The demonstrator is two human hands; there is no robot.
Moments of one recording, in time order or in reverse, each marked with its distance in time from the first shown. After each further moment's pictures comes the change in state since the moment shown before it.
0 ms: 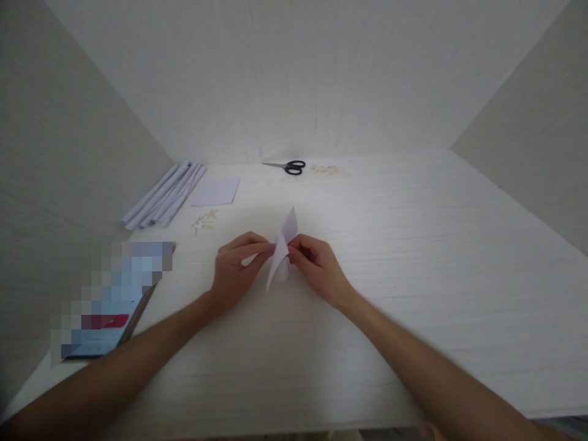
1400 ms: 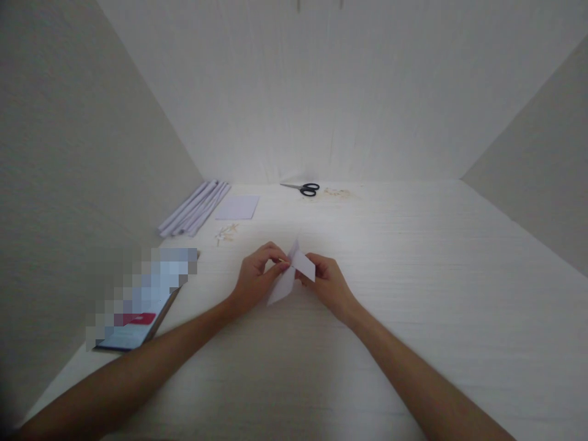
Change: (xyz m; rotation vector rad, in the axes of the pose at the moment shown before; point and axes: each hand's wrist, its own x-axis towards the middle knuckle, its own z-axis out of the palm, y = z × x) left_hand 0.005 0.002 0.003 -0.305 0.003 -0.249; right_hand 0.003 -0.007 0.002 -0.080 -0.003 0.149
